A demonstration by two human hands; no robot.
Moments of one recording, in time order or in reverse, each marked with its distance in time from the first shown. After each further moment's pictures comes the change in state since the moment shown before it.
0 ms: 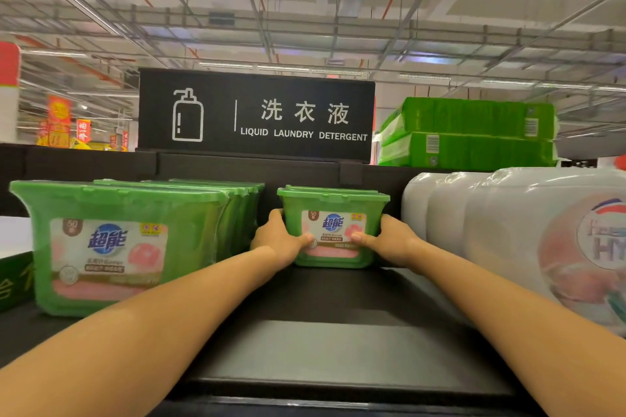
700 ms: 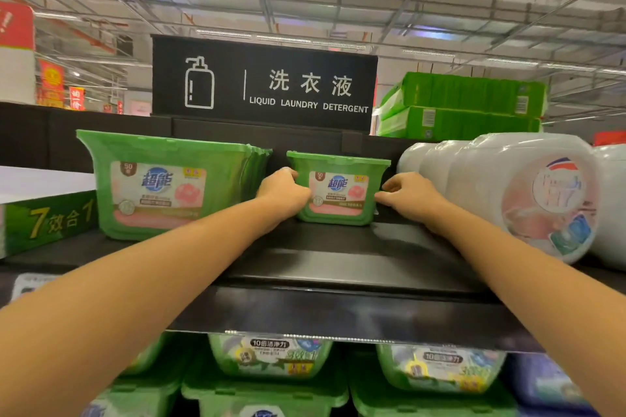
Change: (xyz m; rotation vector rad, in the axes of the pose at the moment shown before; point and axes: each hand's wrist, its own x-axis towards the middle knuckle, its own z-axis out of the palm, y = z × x) left_hand -0.052 0.025 -0.034 0.090 -0.004 0.080; right_hand -0.062 -0.026 -0.032 -0.213 0.160 -0.017
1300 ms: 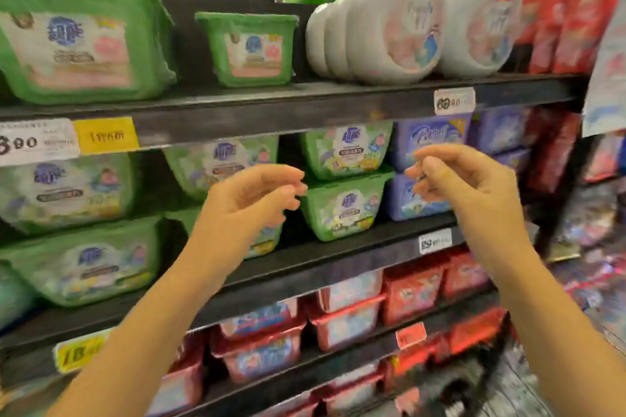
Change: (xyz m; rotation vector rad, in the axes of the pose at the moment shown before) left_hand -0.280 -0.061 -0.017 -0.761 -0.461 0.278; right_hand -0.357 0.003 -0.024 0.659 0.427 0.043
